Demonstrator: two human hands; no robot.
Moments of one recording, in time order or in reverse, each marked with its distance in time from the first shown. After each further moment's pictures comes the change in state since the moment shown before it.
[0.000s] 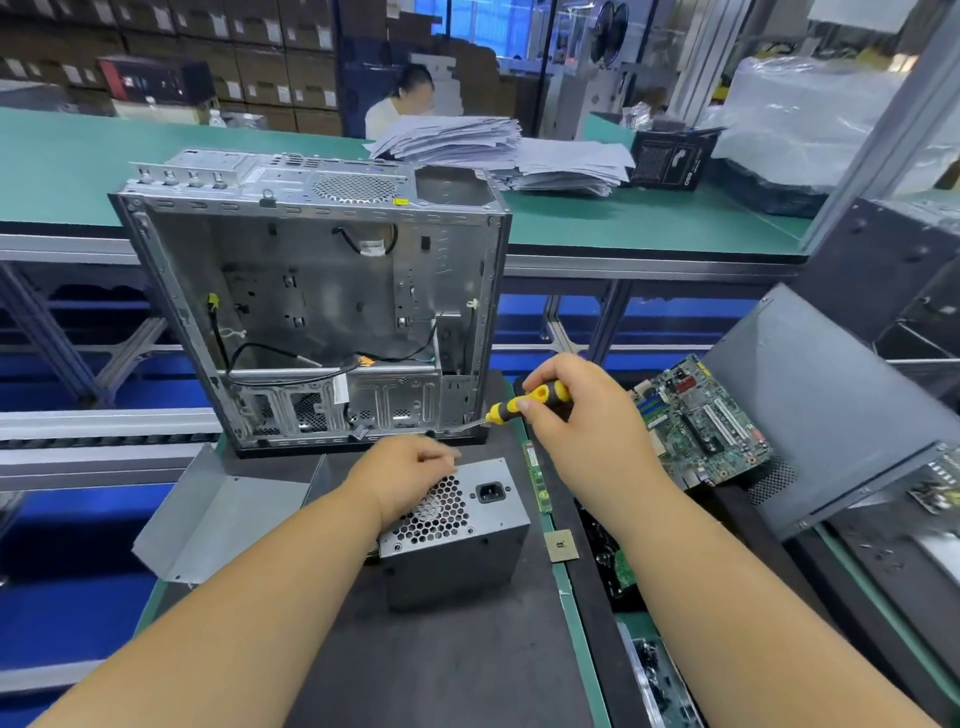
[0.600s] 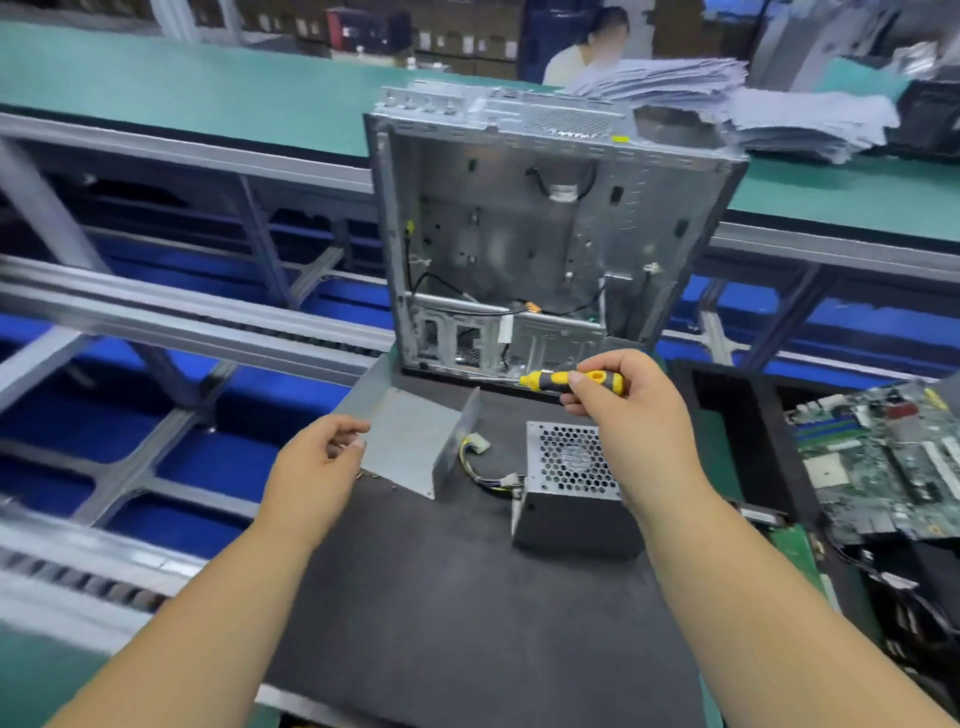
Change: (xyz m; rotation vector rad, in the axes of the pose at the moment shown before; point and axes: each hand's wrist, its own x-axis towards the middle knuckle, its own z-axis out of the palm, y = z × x) left_hand -0.148 -0.143 -0.081 -0.152 0.736 -0.213; right_hand -0.012 -0.039 0.097 0.630 -0.150 0.265
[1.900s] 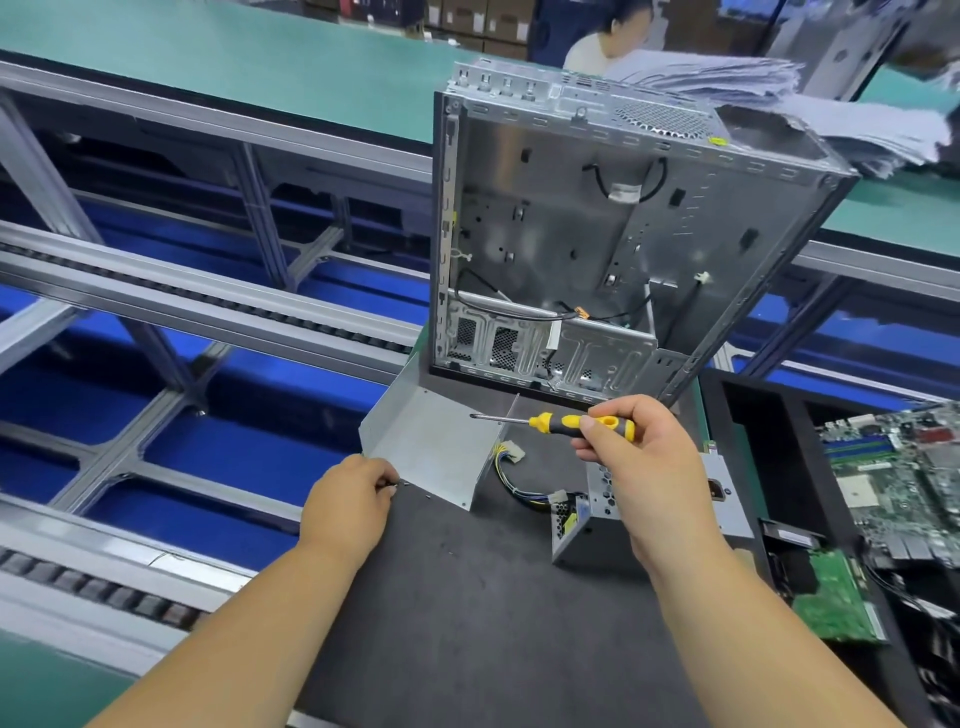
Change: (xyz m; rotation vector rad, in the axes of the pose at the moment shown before) left_hand 0.031 -0.077 0.018 0.526 -0.130 0.073; right_hand -0.014 0.017 0.054 0.027 -0.005 0.103
